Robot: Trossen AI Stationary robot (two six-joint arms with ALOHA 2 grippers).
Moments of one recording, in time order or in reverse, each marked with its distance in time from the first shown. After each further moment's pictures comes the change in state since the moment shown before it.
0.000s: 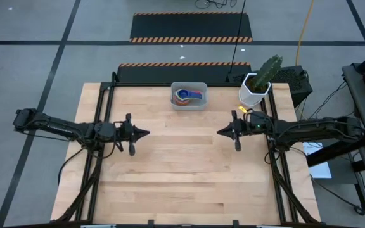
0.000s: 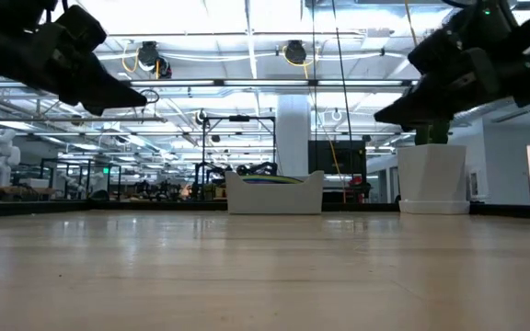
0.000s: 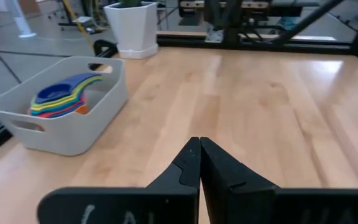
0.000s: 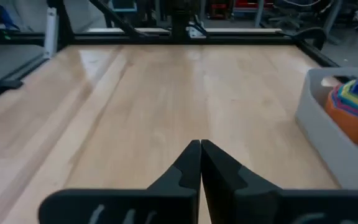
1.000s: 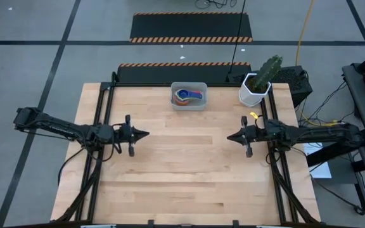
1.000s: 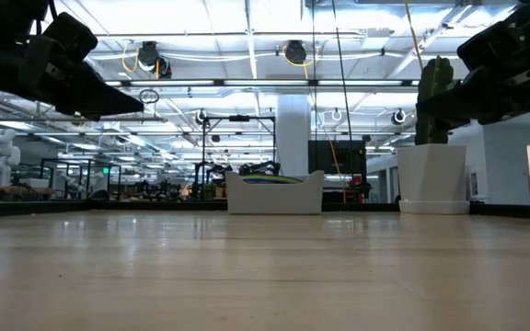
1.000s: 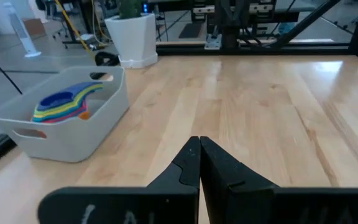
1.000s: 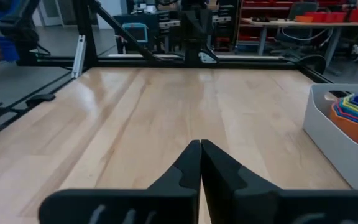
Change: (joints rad) left arm -0.033 0.000 -0.094 0.152 -0.034 0.055; right arm 0.134 -0.472 -0.169 -0.149 0.096 0.042
